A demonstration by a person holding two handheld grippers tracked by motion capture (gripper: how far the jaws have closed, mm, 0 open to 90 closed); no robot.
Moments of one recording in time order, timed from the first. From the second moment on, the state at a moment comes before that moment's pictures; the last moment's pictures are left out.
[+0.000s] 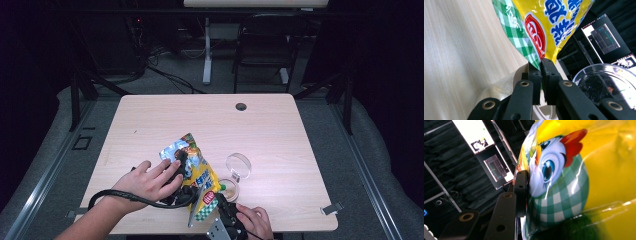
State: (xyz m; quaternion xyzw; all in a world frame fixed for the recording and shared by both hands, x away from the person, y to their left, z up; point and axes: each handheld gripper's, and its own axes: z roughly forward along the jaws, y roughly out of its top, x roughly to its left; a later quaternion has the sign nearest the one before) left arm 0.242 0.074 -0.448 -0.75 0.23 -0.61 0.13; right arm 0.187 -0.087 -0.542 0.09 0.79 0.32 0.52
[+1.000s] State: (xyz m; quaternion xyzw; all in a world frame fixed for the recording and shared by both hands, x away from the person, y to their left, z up) left arm 0.243 0.070 -0.445 -0.75 0.23 -0.60 0.14; right arm 0.188 -0.085 -0.544 0.09 0.79 0.33 0.52
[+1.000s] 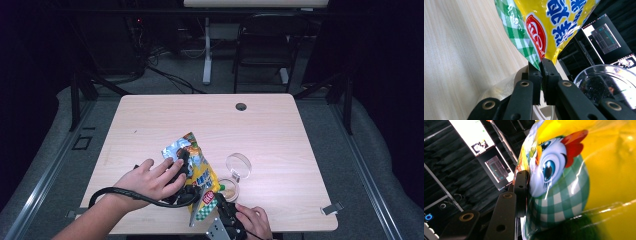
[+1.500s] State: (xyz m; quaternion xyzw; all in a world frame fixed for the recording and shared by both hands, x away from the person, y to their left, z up) left arm 0.243 0.068 -0.445 -0.75 0.24 -0.60 0.14; right arm 0.188 -0.085 -0.544 0.09 0.79 0.33 0.51
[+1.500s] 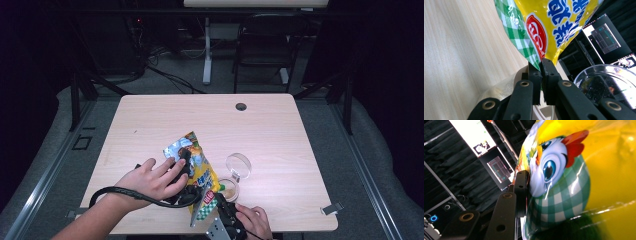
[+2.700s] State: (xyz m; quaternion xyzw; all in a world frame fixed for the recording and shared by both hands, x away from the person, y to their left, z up) left arm 0.243 0.062 -0.440 -0.75 0.26 -0.60 0.15; right arm 0.187 -0.085 -0.542 0.09 0.79 0.33 0.51
